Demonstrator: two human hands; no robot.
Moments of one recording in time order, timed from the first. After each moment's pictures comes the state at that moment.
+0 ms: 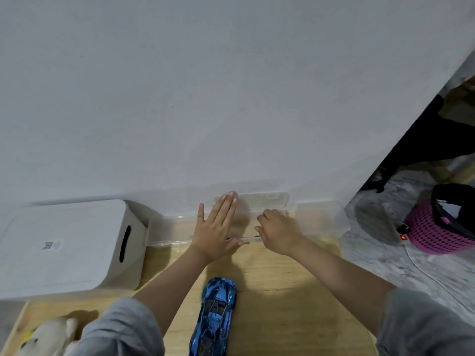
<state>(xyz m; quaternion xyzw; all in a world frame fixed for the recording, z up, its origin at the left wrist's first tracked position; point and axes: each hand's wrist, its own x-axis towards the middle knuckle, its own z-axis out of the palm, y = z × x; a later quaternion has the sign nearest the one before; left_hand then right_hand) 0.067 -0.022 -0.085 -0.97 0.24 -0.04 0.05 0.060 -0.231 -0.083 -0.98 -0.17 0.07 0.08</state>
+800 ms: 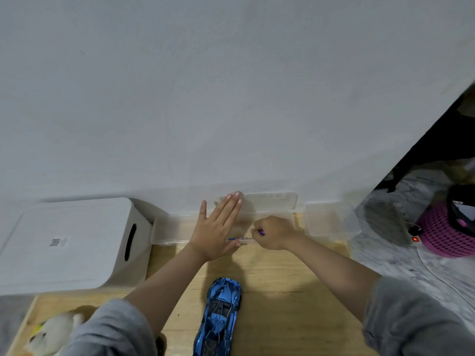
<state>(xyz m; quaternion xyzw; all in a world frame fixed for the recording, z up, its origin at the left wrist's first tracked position) 0.074 -0.006 -0.085 -0.95 0.30 -0.10 0.07 0.081 -0.213 -0.091 -0.95 -0.15 0.21 0.20</state>
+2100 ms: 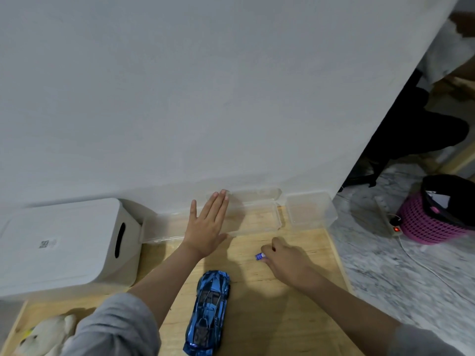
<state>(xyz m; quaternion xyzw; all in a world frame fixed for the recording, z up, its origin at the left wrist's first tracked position) 0.058 -0.020 -0.076 -0.96 0.26 -0.07 0.09 -0.026 -0.252 -0.111 -0.98 -0.16 0.11 0.03</state>
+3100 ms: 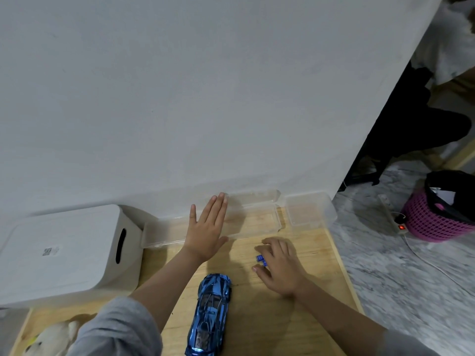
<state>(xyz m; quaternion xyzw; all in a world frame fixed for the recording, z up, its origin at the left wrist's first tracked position) 0.056 -0.024 -0.076 -0.96 0.25 -0.07 0.09 -0.036 -0.242 -0.139 -0.98 -0.13 -0.03 0.13</state>
